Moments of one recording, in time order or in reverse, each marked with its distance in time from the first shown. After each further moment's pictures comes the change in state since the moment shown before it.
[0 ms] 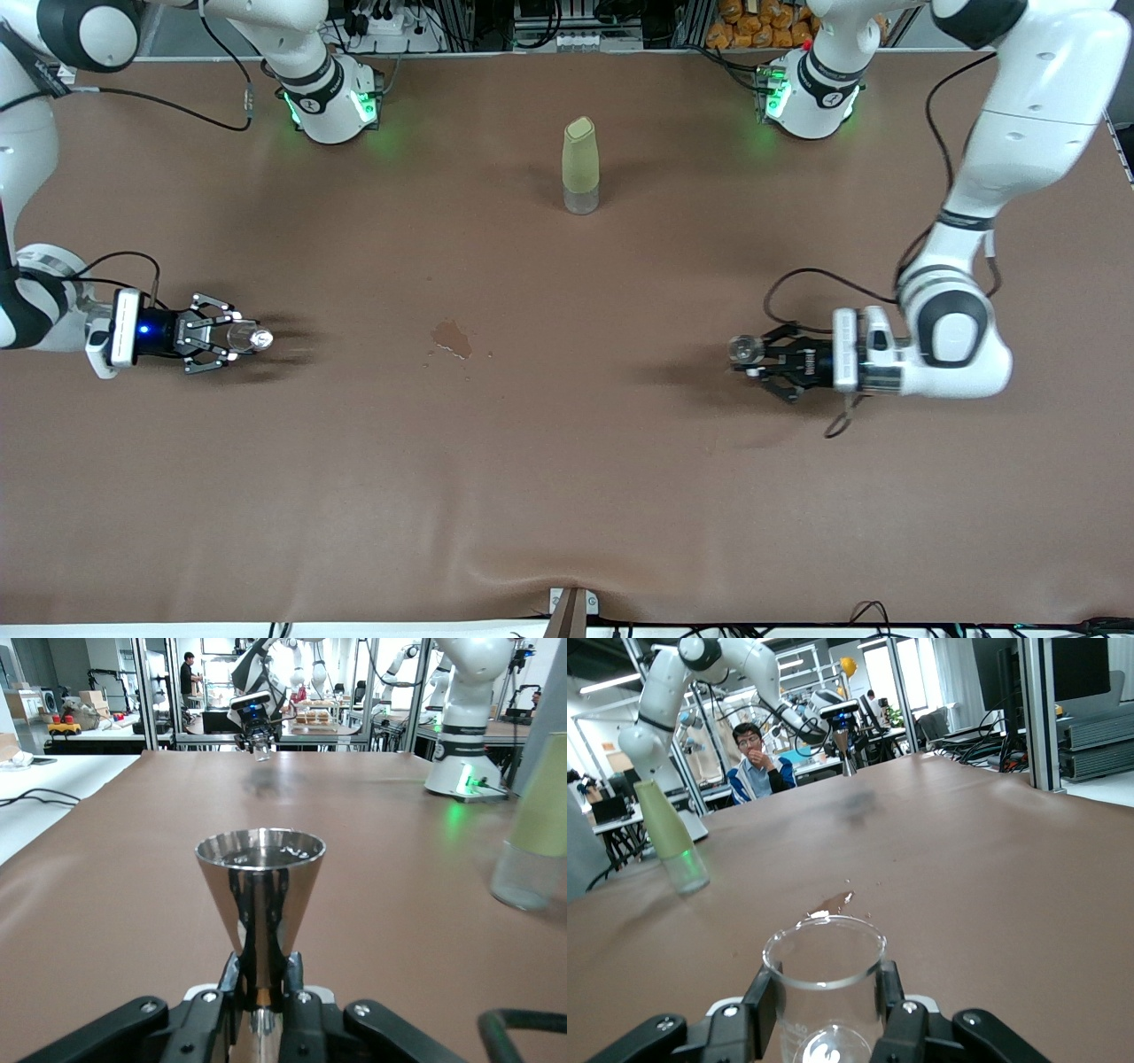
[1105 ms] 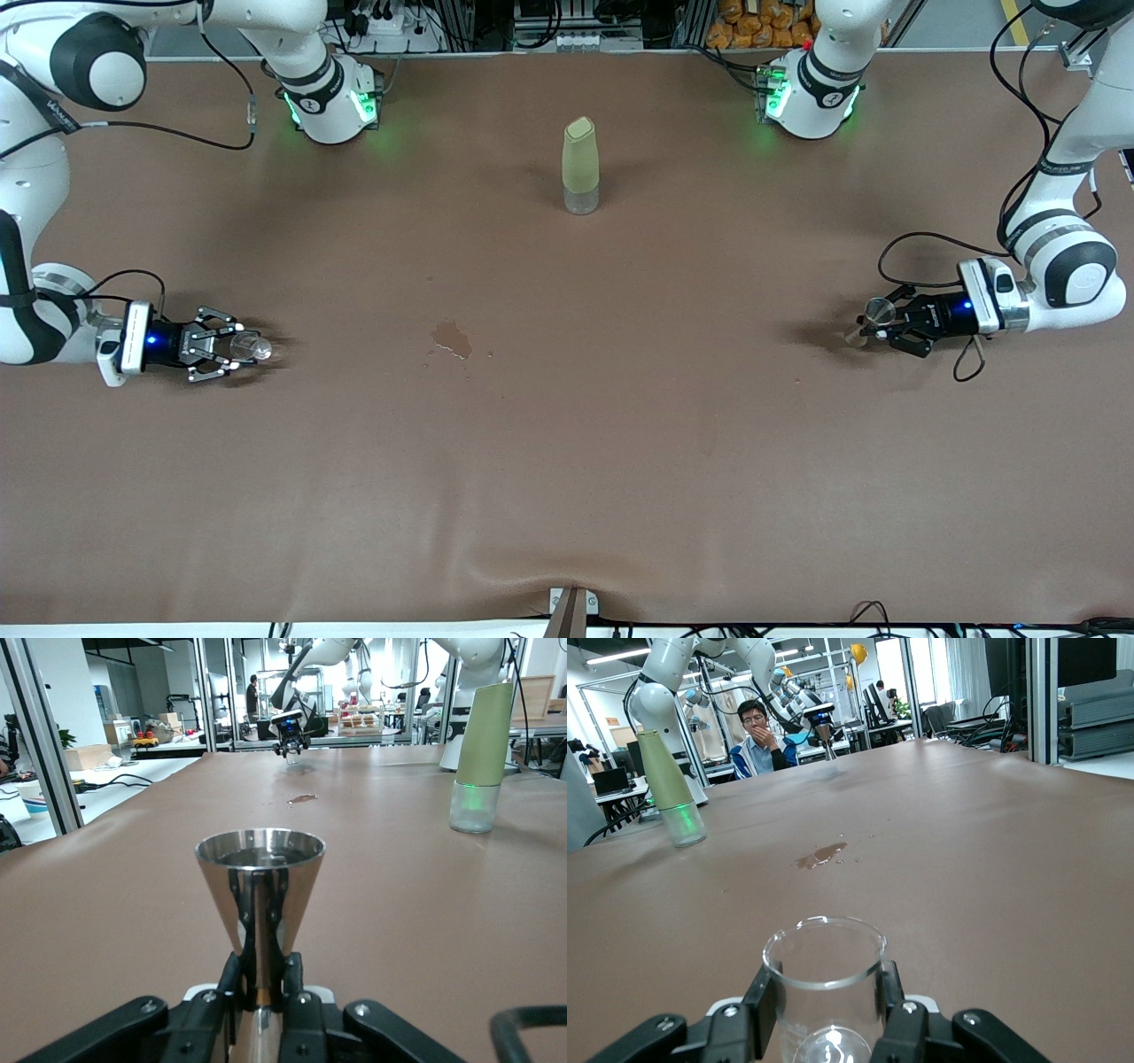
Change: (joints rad) left arm 0.424 -0.028 0.004 -0.221 0.104 -0.076 0.292; right arm -0.052 0.143 -0.002 0.112 -0.042 -0.004 -0.090
